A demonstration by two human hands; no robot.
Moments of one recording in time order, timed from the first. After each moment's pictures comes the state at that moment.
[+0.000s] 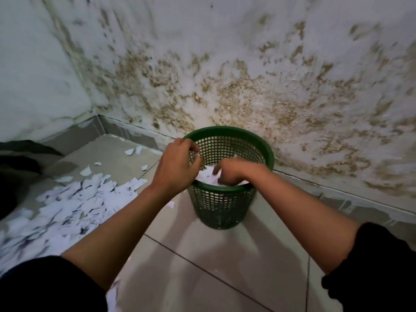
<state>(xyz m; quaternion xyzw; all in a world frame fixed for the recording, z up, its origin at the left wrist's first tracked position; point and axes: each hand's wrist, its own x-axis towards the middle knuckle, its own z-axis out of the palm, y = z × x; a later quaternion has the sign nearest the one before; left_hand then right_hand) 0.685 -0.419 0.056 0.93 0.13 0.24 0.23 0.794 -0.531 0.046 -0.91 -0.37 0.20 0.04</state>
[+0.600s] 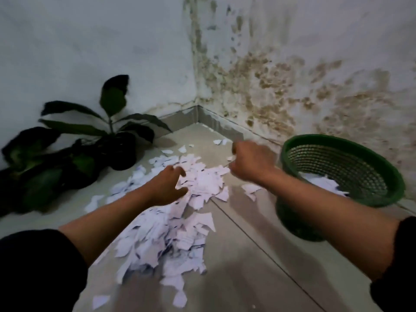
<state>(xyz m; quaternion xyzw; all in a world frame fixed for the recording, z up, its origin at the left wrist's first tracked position) 0.475 -0.253 0.025 0.94 0.29 -0.01 0.16 0.655 -0.385 0.063 -0.87 -0.47 -0.05 0.13</state>
